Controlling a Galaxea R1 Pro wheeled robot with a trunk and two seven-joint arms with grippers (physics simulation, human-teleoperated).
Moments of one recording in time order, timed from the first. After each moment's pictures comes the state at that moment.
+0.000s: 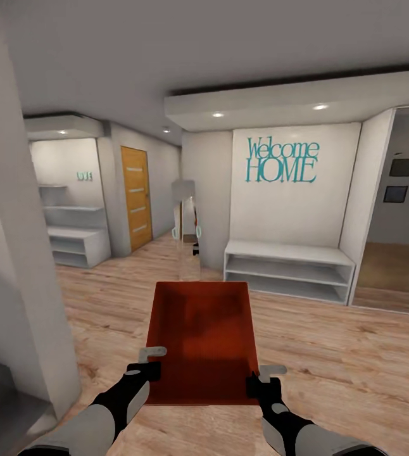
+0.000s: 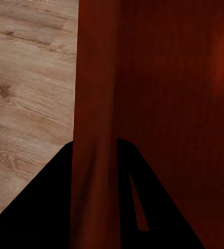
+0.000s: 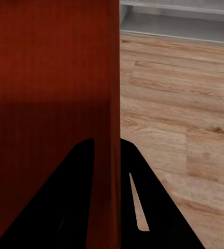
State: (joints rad) left arm -0.68 -0.11 -0.04 -0.25 0.07 0.08 0.19; right arm -0.67 0.12 0.17 0.00 -0.13 -0.38 -0.14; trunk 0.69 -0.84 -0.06
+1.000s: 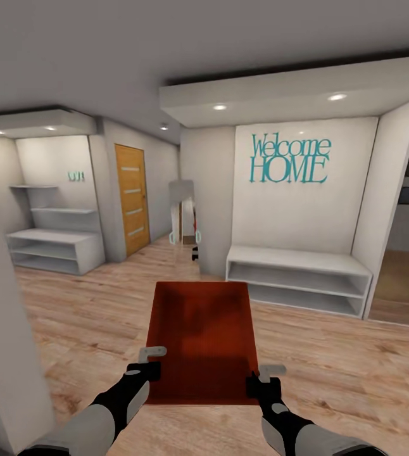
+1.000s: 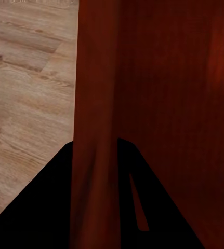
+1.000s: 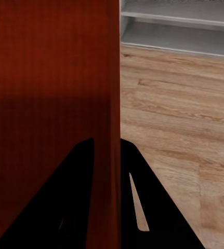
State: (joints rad) left arm -0.68 -0.11 -0.04 -0.25 0.07 0.08 0.19; right arm -0.67 0.12 0.17 0.00 -0.13 -0.38 -0.14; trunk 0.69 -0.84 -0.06
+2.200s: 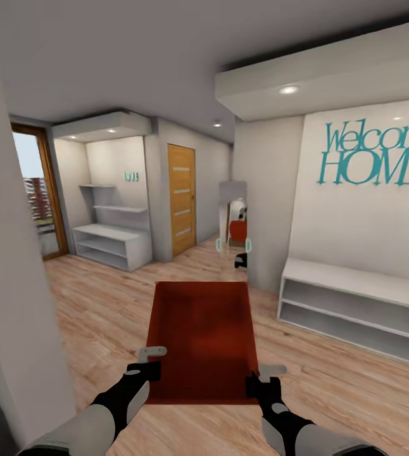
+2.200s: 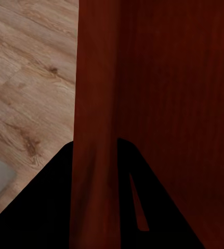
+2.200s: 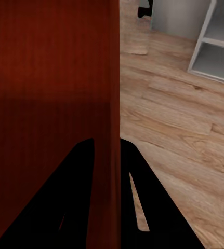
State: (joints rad) left arm -0.68 -0.11 -0.04 -0.25 0.07 0.08 0.19; right arm -0.67 0.12 0.17 0.00 -0.12 -0.38 -0.14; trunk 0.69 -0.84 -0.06
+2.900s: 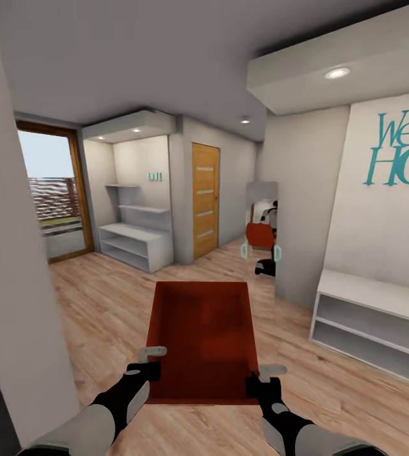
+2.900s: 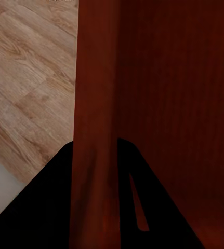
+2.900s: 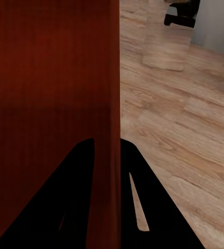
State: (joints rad) left arm -0.68 -0.11 -0.04 -0.25 0.07 0.08 0.19; right arm -0.67 0.12 0.17 0.00 -0.13 -0.38 -0.14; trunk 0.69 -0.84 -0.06
